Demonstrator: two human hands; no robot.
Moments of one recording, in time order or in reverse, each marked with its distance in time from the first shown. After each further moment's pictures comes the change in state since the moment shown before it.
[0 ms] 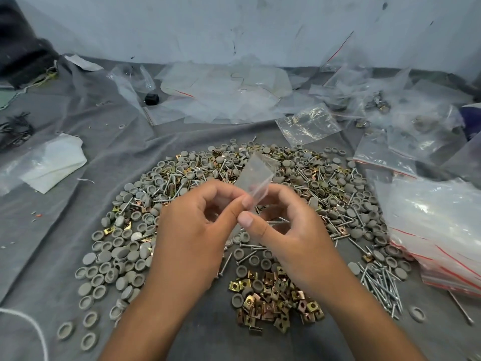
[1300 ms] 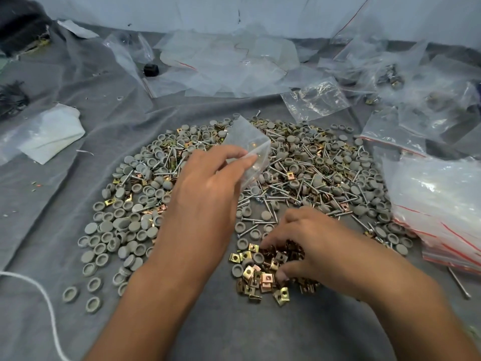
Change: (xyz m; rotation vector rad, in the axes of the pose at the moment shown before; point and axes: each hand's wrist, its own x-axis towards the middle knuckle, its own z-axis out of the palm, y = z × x) left_hand -0.002 -0.010 0.010 0.661 -0.002 0.337; right_hand -0.012 0.006 -0.037 -0.974 -0.642 0.127
